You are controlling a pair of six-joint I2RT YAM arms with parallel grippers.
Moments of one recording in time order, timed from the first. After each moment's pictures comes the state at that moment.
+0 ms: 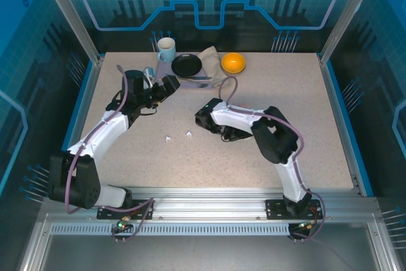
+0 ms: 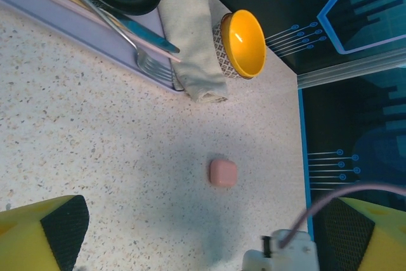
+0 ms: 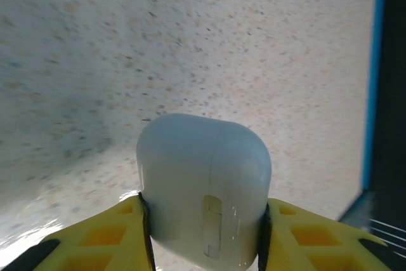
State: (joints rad) left arm -0.16 1.38 0.98 -0.13 0.41 -0.84; right arm 0.81 2.15 1.57 -1.52 0.67 1.04
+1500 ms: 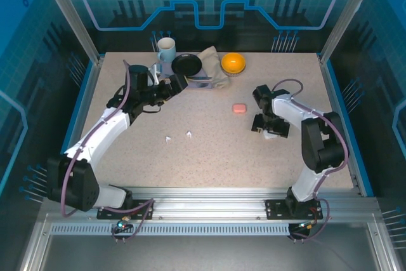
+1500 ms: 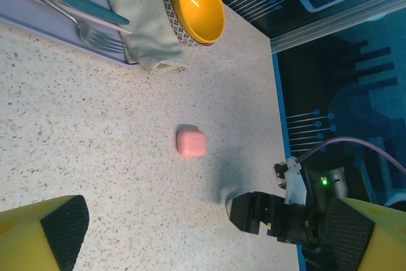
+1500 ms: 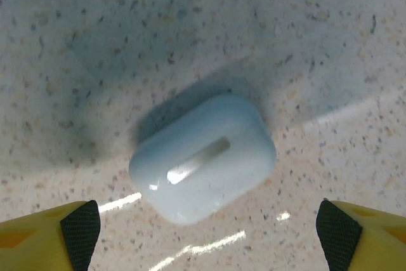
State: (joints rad) left arm -0.23 1.38 1.08 -0.23 0.47 -0.79; right arm 0.26 1.75 1.15 -0.98 0.21 0.63
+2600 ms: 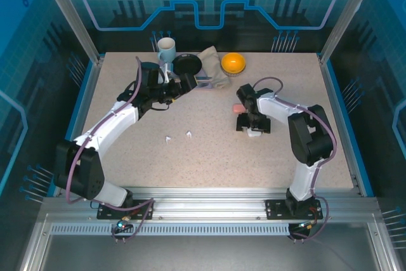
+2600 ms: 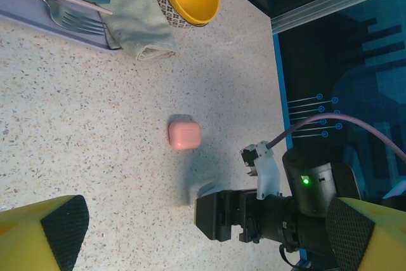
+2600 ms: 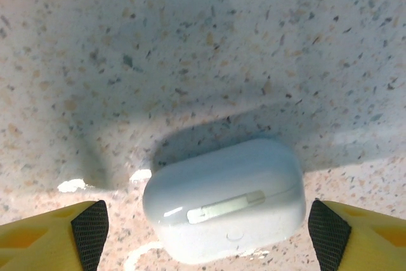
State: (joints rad) left arm -0.29 1.48 1.15 -0.23 0.47 -0.79; right arm 0.40 1.87 1.25 -0.92 0.13 0.57
